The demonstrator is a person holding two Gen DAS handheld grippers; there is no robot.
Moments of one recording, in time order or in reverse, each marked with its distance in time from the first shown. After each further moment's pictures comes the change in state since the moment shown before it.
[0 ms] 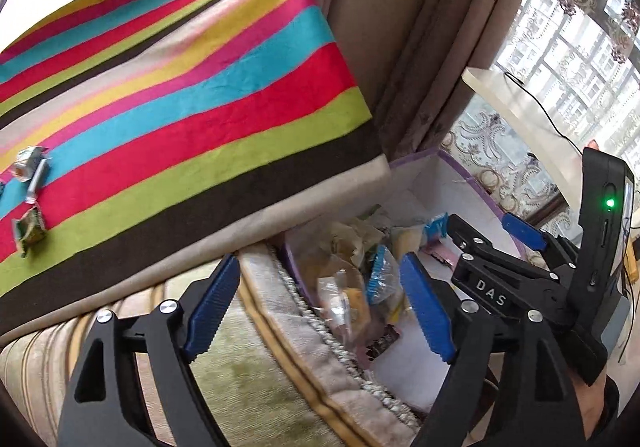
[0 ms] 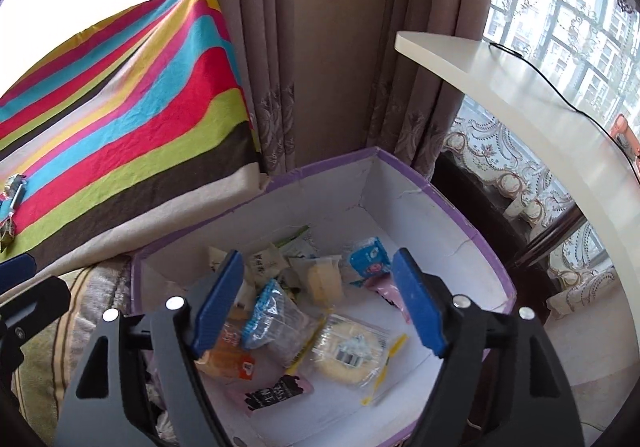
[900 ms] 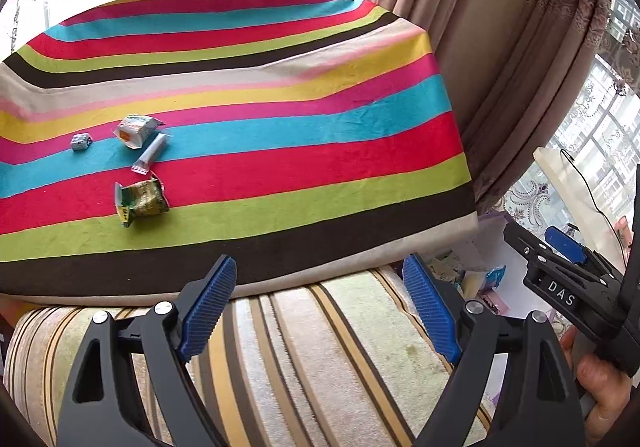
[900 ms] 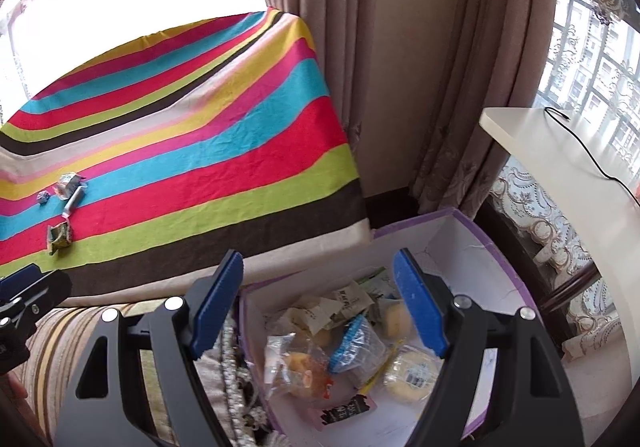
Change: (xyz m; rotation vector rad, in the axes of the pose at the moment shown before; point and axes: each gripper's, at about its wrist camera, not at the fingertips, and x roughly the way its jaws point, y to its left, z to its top) left arm -0.061 0.099 -0.017 -0.205 -0.129 0.139; right arm -0.040 0.082 0.030 -0.111 -0.083 0.132
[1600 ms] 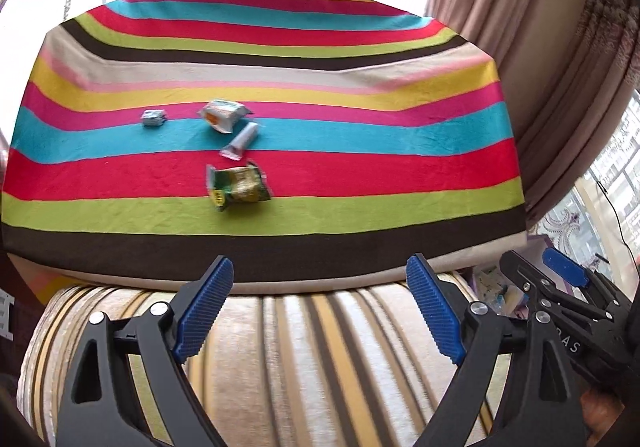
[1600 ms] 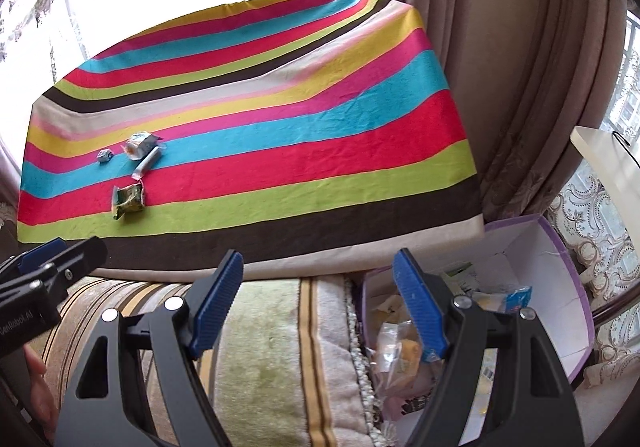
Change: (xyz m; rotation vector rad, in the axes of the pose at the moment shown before) left arm -0.022 0.073 -0.009 -0.128 -0.022 0.120; right arm 0.001 0.087 -0.008 -0.122 0.057 0.183
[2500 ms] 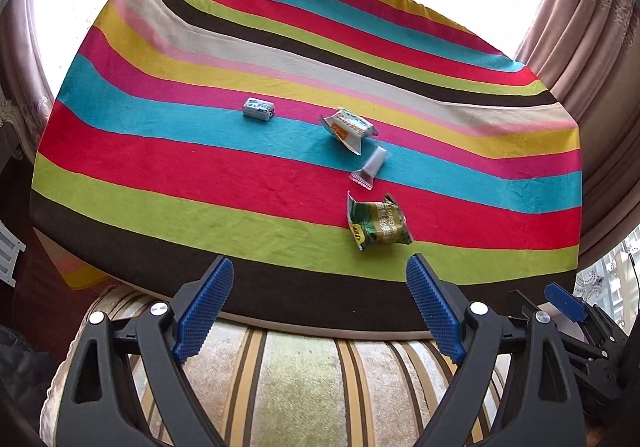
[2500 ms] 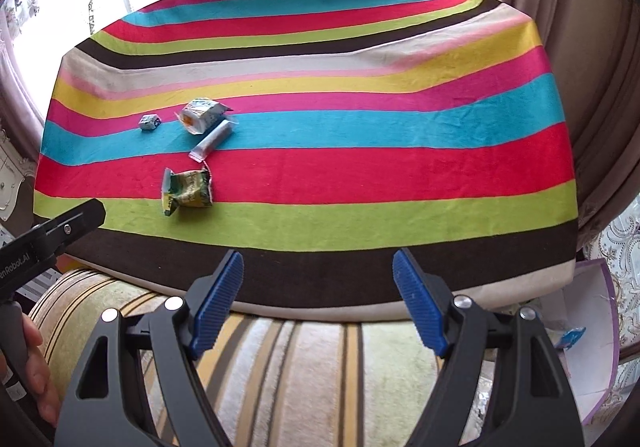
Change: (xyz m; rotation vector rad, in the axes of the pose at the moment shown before) left arm 0.014 0.103 0.026 -0.193 -0.004 0.114; right arm 0.053 0.094 0.024 -0.150 0.089 0.122
